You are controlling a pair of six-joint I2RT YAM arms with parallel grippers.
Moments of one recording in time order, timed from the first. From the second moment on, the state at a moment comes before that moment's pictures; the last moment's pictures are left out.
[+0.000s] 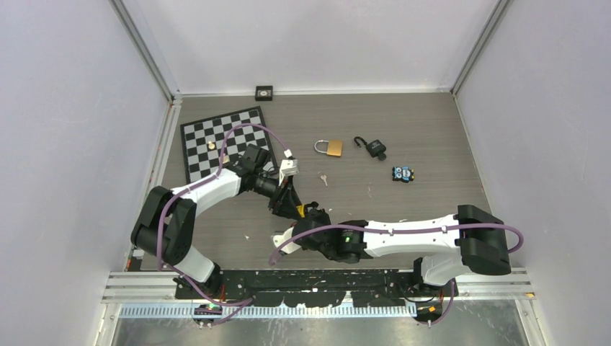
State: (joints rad) left arm -0.46 1.55 0.88 -0.38 1.19 0.47; right arm 1.39 1.44 0.90 -0.28 0.59 -0.86
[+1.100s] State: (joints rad) left arm -0.46 1.53 0.88 -0.35 1.20 0.48; right arm 1.37 1.46 1.00 -0.43 0.47 -0.73
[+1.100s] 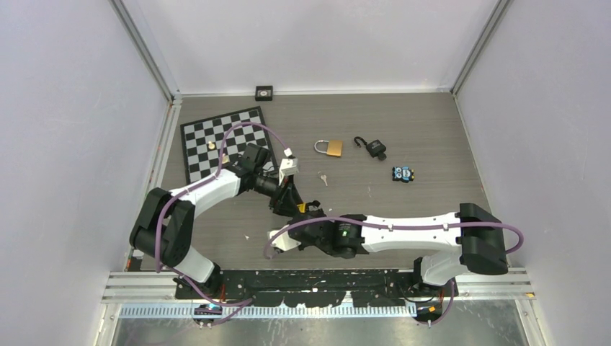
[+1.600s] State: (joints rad) left arm -0.46 1.53 0.88 -0.32 1.17 0.53; right arm 1.34 1.39 0.99 -0.42 0.36 -0.70
